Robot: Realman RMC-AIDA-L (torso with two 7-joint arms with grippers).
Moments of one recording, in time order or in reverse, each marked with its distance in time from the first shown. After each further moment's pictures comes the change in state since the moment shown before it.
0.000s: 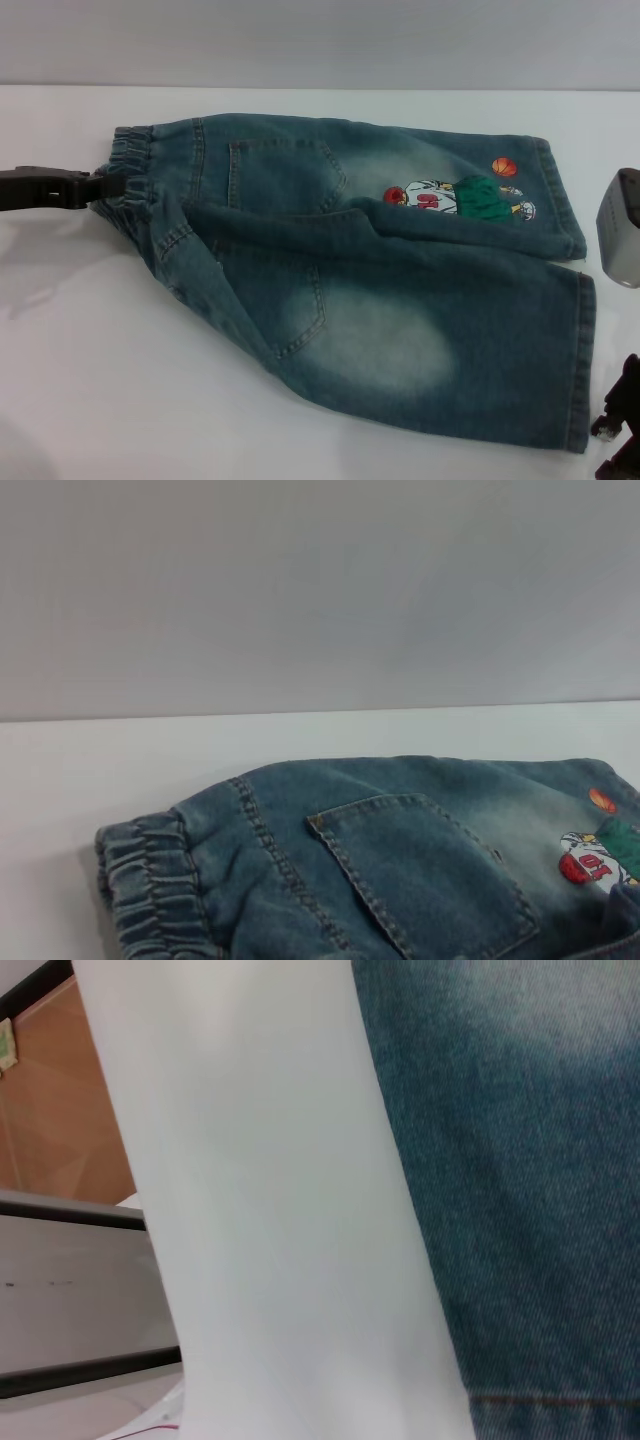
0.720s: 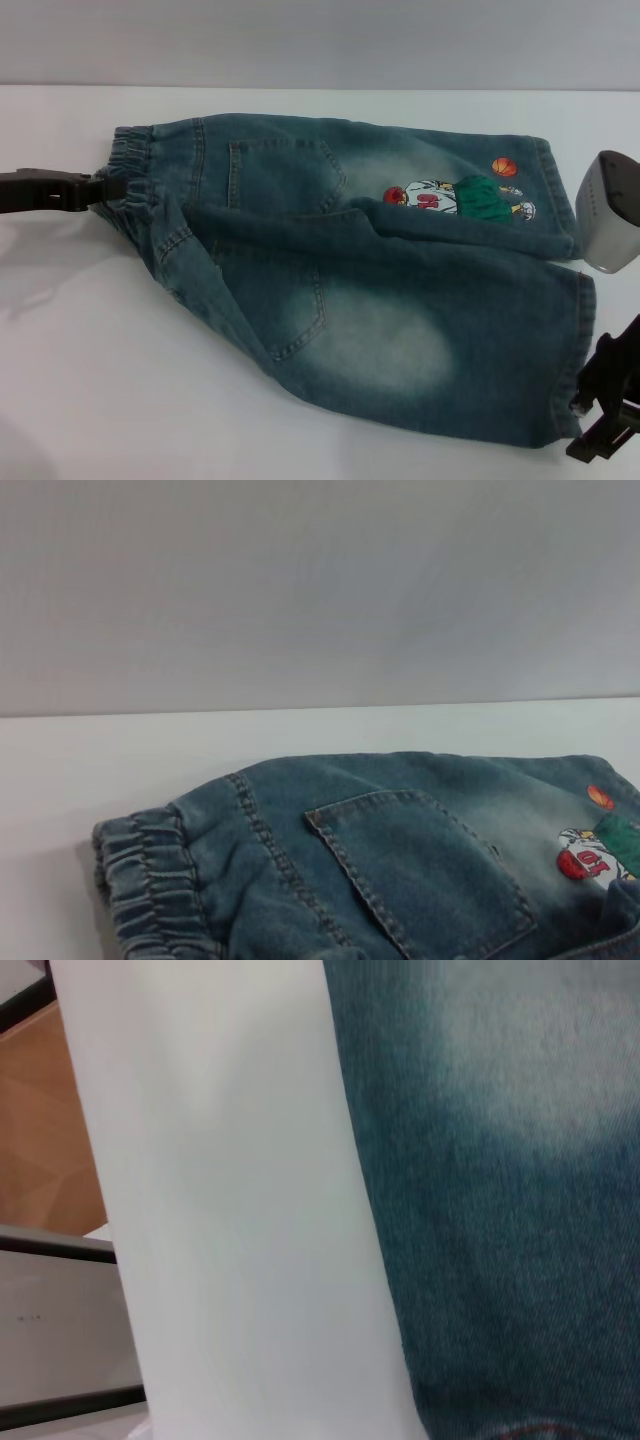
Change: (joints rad) left arm 0.002 -0.001 0.003 0.000 0.000 0.002 0.001; right arm 0.020 0.013 -0.009 -0.009 0.034 0.043 -0.003
